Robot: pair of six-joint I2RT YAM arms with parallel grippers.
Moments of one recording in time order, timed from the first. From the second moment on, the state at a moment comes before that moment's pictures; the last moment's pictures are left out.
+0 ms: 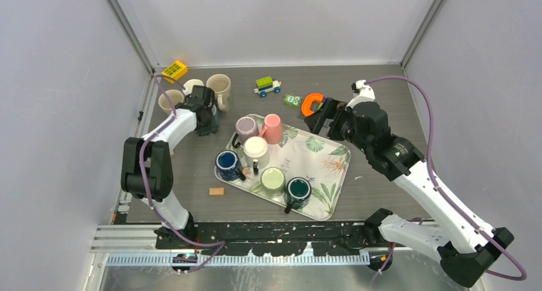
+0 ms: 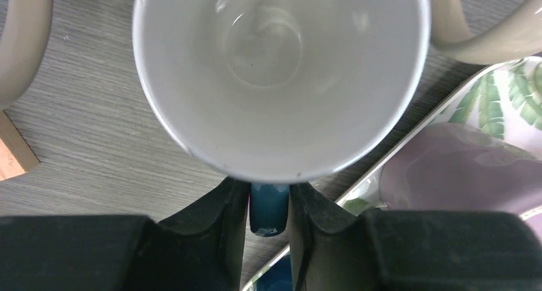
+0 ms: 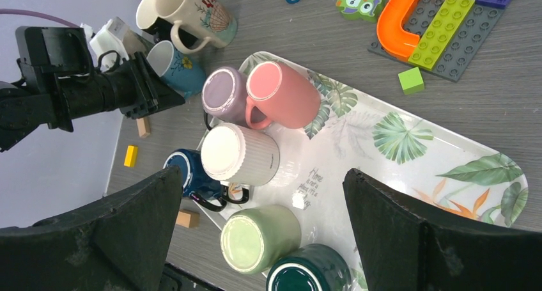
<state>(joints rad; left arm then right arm) -0.17 1.68 1.17 -0.54 -0.18 -0.46 0.61 0.96 1.08 -0.50 0.15 0.65</state>
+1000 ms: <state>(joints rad) -0.20 1.33 1.11 -0.58 0.03 -0.44 0.61 1.07 1.04 -0.51 0.10 0.71</state>
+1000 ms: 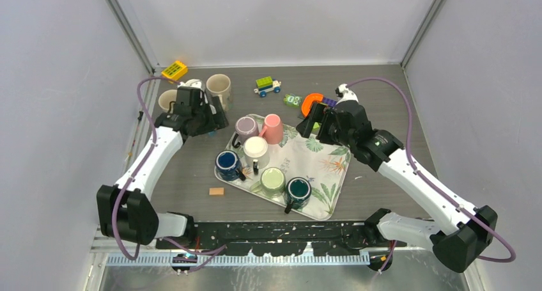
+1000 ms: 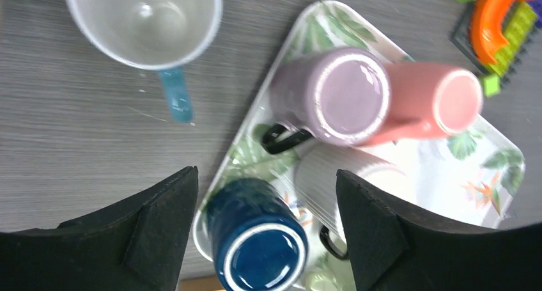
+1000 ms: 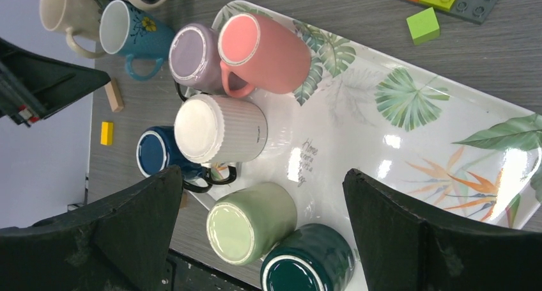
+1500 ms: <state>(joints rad) -0.50 1.43 1.19 -0.55 0.15 -0.44 0.61 1.09 1.04 -0.50 0.16 0.74</state>
